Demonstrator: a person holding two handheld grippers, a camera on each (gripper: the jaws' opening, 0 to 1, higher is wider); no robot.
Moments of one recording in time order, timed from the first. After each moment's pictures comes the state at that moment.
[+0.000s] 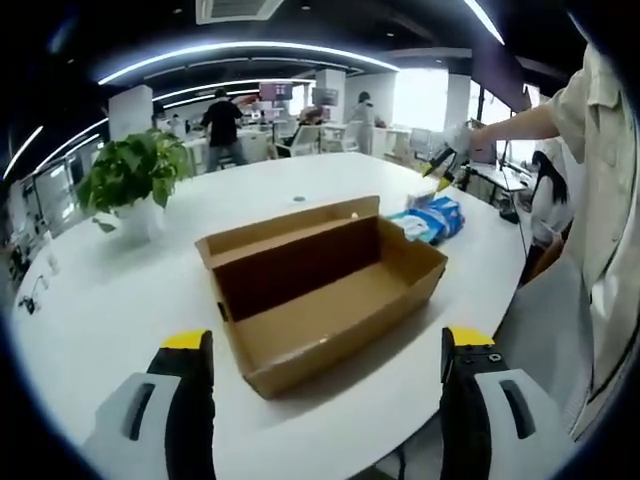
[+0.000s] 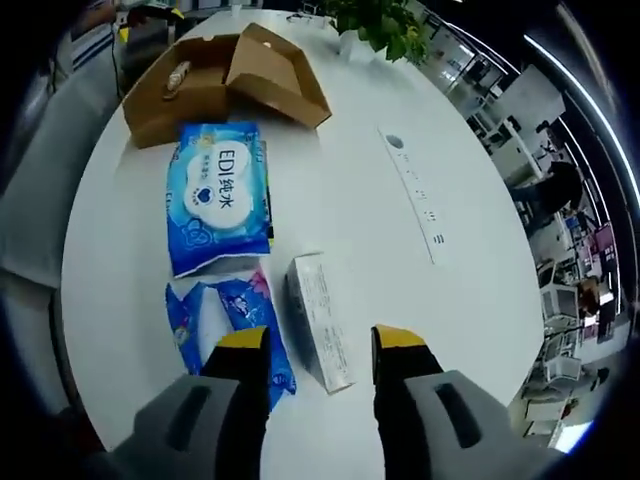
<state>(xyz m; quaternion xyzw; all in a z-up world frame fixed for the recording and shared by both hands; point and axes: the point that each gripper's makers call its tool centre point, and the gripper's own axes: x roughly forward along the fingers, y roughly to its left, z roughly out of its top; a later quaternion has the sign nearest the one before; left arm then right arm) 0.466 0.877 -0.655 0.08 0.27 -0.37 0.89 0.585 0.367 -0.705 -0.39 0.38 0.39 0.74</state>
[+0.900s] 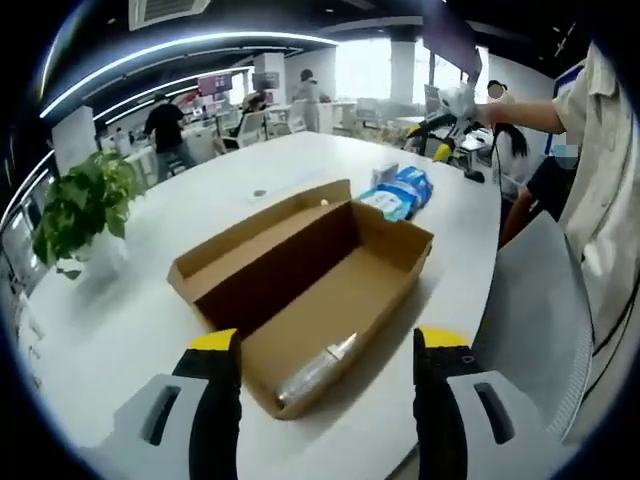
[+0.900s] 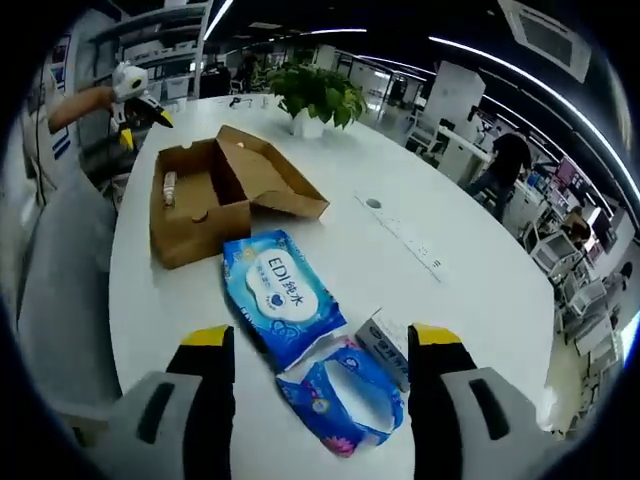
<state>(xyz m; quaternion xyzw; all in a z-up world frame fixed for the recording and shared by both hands) 0.495 0.864 -0.651 0.17 0.29 -0.46 0.82 0.508 0.445 -0.646 -0.20 0.29 0.33 0.88</state>
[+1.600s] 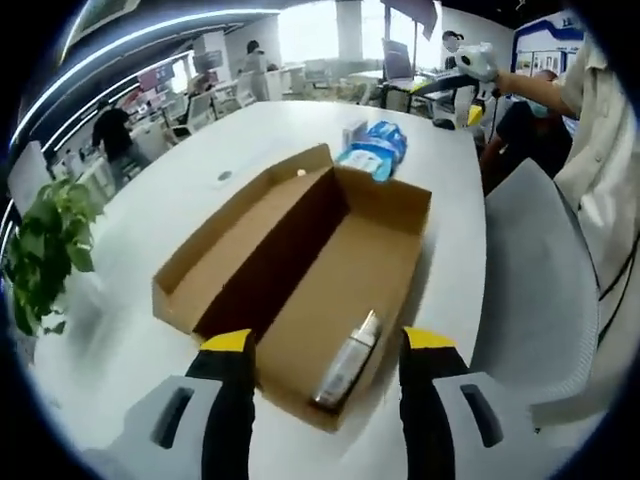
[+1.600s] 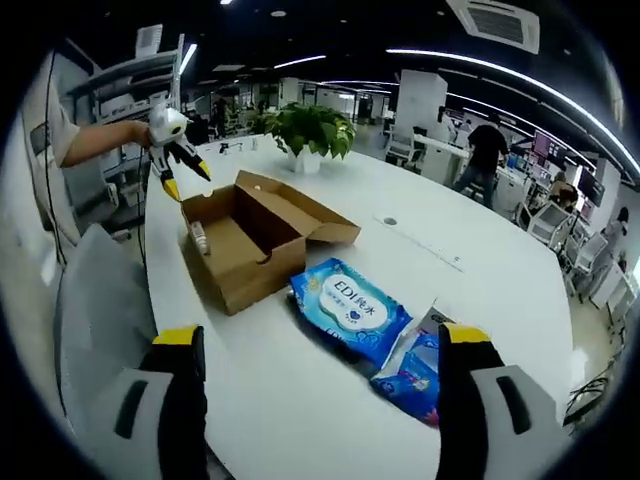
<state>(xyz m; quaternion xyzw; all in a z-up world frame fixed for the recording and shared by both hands) 0.522 0.860 -0.679 0.27 0.34 -0.53 0.73 0.429 0.501 -0.629 -0.12 0.27 0.30 0.91</state>
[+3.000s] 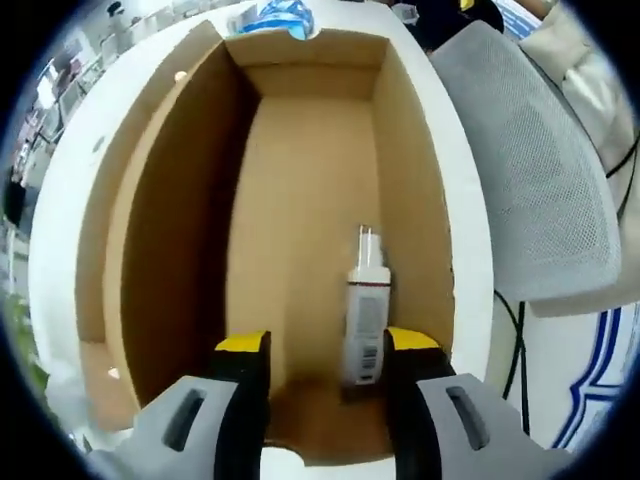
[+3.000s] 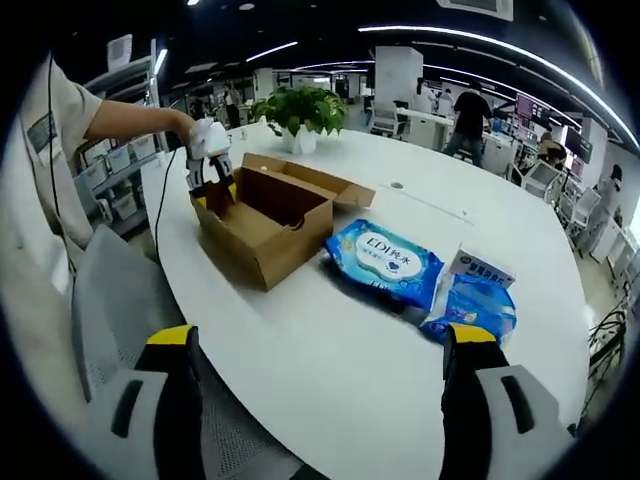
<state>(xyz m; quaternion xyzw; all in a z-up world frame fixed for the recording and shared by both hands) 0.523 0.864 -0.772 0.46 0.43 -0.61 0.48 0.378 0.522 -0.665 -0.08 0.32 0.26 0.91</state>
